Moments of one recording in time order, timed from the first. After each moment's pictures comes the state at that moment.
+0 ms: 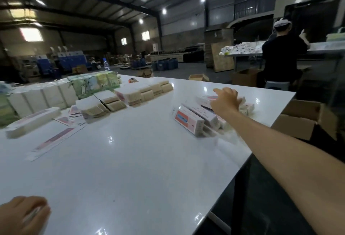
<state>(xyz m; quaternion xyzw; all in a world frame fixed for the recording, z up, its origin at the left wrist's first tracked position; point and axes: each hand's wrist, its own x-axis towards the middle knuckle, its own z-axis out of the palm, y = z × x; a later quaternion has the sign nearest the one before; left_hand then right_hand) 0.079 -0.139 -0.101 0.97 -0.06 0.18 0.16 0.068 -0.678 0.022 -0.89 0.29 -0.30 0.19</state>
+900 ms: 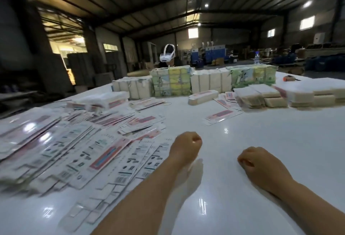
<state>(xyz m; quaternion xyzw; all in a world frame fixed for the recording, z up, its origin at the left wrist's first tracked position) 0.046 -0.105 -0.016 0.93 0.03 0.18 0.31 0.077 -0.331 -0.059 -0.94 -0.25 -0.14 0.18</state>
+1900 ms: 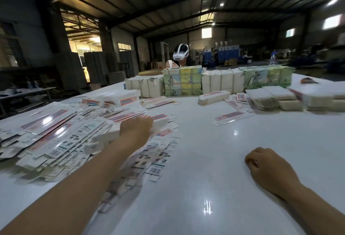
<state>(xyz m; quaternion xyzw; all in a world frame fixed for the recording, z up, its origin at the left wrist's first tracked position) -0.017 0.020 0.042 0.96 0.19 0.17 -0.14 0.072 -0.314 -0.051 -0.95 -0.23 -0.14 0.17</state>
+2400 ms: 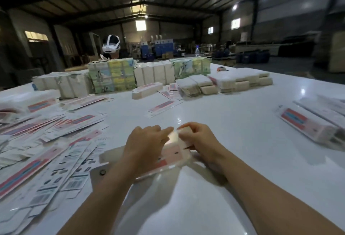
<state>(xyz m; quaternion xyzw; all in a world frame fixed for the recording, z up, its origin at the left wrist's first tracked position) 0.031 -0.159 -0.012 0.94 -0.20 0.29 -0.01 0.062 -0.336 -0.029 -0.69 -0.13 0.05 0.71</state>
